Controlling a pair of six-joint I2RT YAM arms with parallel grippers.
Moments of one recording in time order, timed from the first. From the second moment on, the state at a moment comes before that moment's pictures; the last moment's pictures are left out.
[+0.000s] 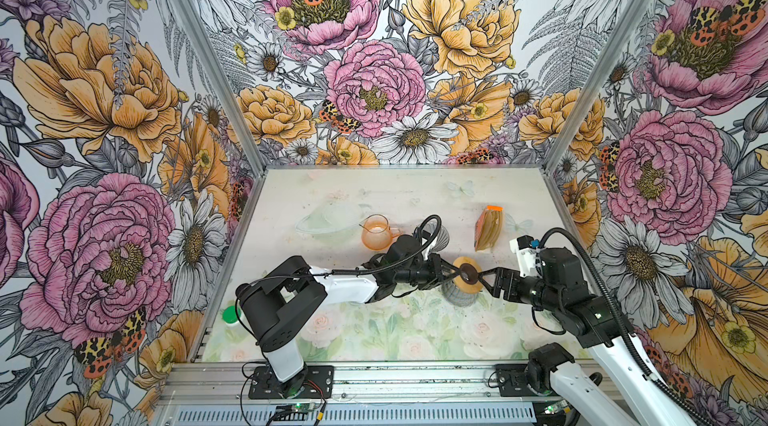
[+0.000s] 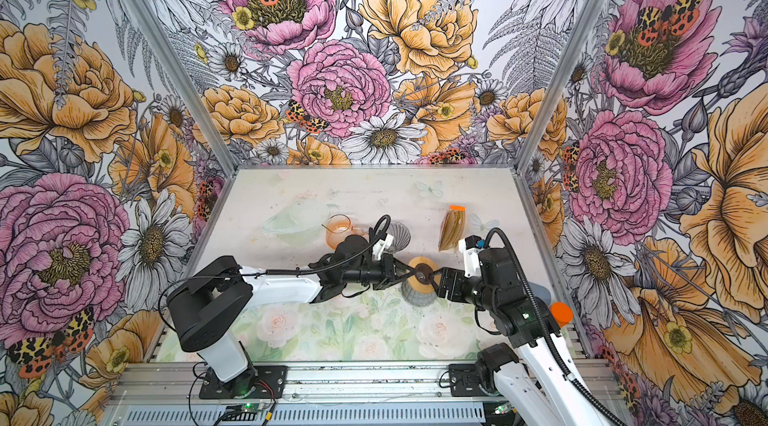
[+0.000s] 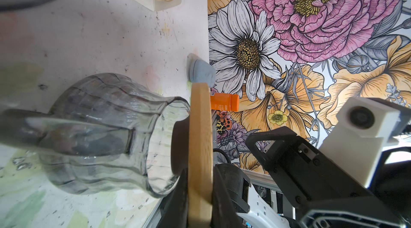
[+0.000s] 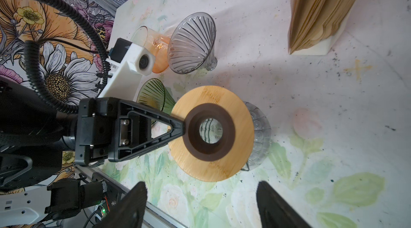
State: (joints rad) left arm -0.91 1.72 0.84 0.51 0.48 -1.27; right arm 0.29 0.62 0.69 -0.84 -0.35 0.51
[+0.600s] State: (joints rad) left arm -0.90 1.73 0.85 0.52 0.48 -1.29; right arm 0.29 0.68 0.68 -0.84 -0.29 0.51
